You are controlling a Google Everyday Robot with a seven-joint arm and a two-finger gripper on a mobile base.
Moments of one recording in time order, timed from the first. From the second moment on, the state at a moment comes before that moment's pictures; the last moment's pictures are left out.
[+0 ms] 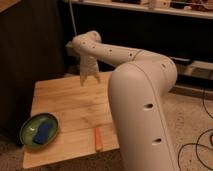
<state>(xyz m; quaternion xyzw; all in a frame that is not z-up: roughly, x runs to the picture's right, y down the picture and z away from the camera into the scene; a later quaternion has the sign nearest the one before) -0.064 -0.058 0.830 -0.26 0.19 0.60 0.73</state>
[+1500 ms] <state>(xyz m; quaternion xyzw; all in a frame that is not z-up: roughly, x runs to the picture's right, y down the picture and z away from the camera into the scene) 0.068 0.057 0.686 -0.29 0.23 0.66 0.65</state>
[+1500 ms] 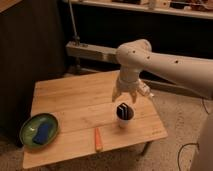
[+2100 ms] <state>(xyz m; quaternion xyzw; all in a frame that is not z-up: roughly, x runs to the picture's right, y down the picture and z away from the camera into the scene) -0.083 0.048 0.714 -0.34 0.17 0.59 0.72</state>
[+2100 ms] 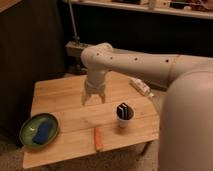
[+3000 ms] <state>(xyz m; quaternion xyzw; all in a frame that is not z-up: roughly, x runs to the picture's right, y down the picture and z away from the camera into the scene) -0.112 -0.087 0.859 -0.26 0.17 0.61 0.73</state>
